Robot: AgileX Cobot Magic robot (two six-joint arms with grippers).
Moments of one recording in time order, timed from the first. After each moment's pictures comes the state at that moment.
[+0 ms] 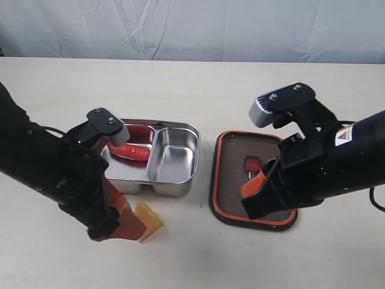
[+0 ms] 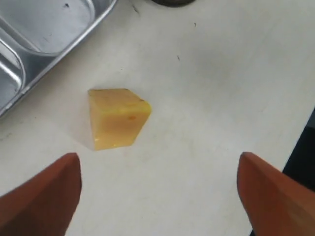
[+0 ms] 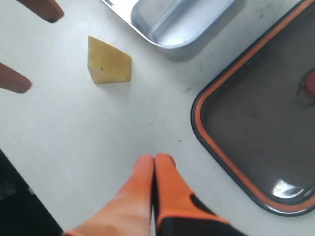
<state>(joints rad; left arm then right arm) -0.47 1.44 -0.70 -0.75 0.75 0.89 0.71 1.20 -0.69 0.56 0.65 -0.44</state>
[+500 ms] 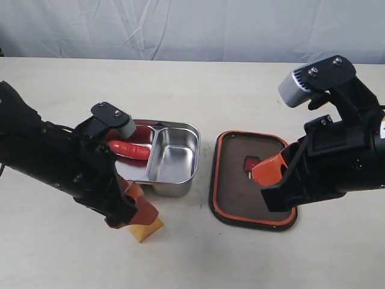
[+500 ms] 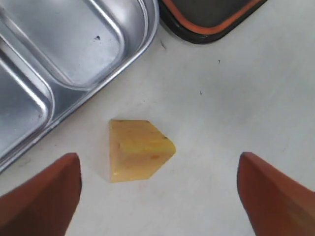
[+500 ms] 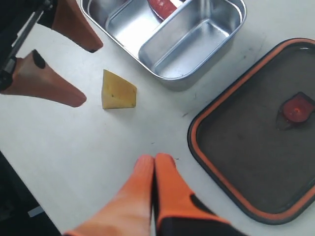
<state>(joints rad) -0.50 1.49 -0.70 -0.82 0.62 0.89 0.71 1.05 -0.69 0.51 0.66 -0.39</state>
